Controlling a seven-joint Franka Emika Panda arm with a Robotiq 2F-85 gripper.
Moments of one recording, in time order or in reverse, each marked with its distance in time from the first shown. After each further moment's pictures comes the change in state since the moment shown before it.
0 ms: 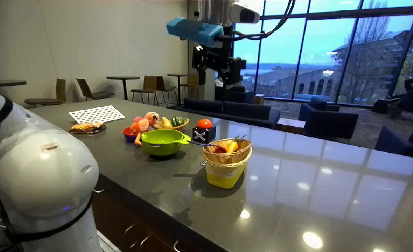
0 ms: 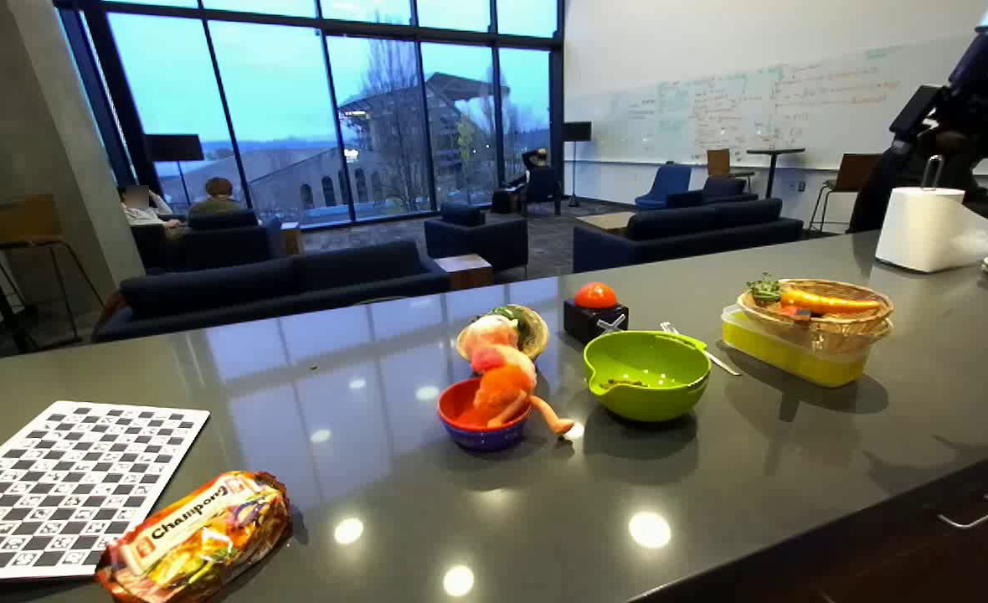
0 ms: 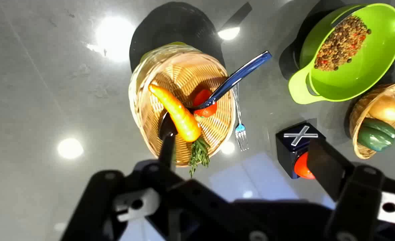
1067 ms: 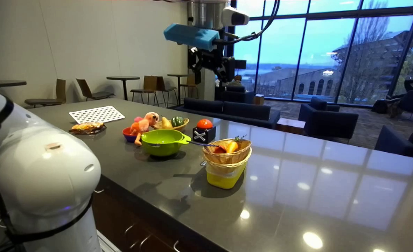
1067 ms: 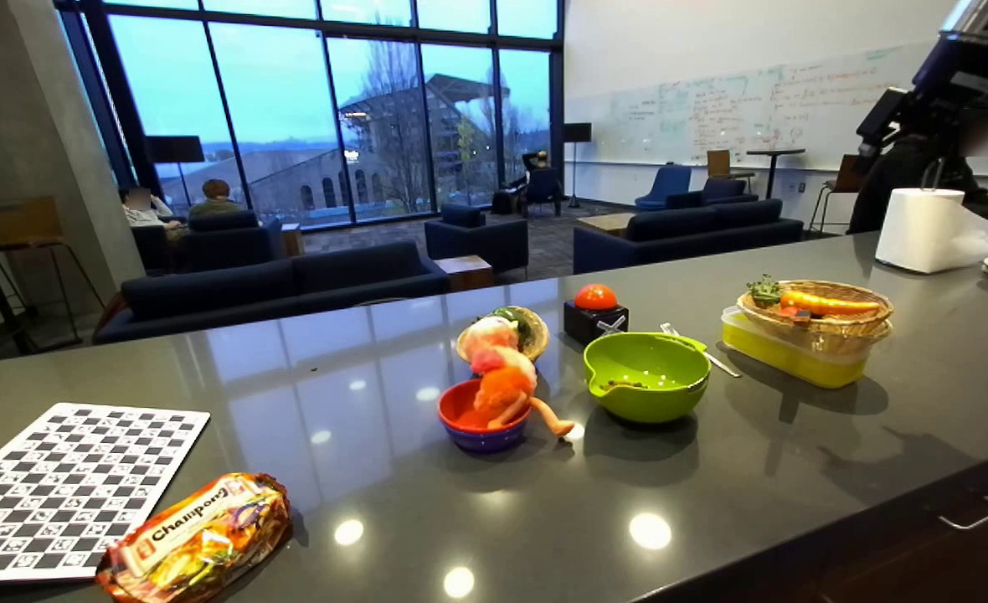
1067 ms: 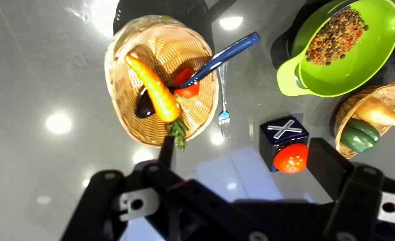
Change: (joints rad) arm 0.041 0.022 0.060 -0.016 0.027 0.101 -0.046
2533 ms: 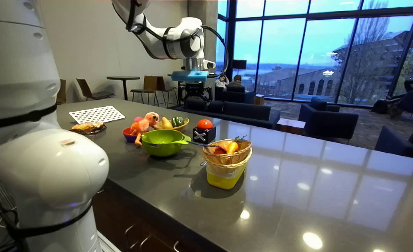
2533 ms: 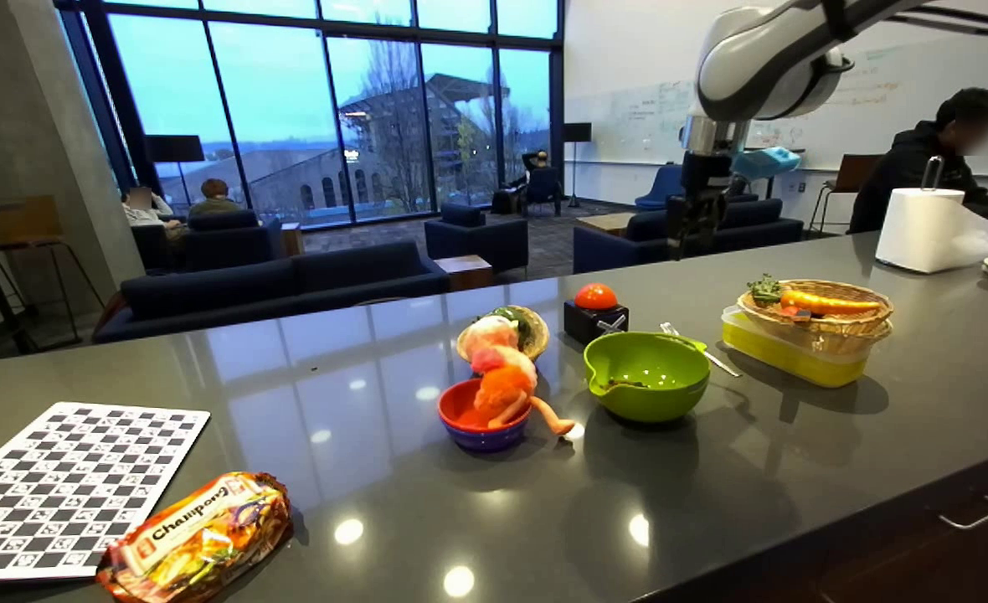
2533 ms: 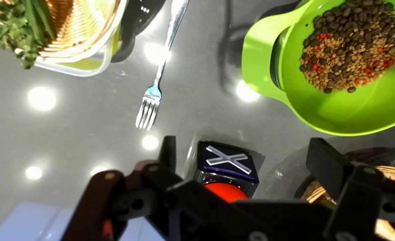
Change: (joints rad) arm 0.144 0.656 0.277 0.336 -0.109 0.173 -0.032
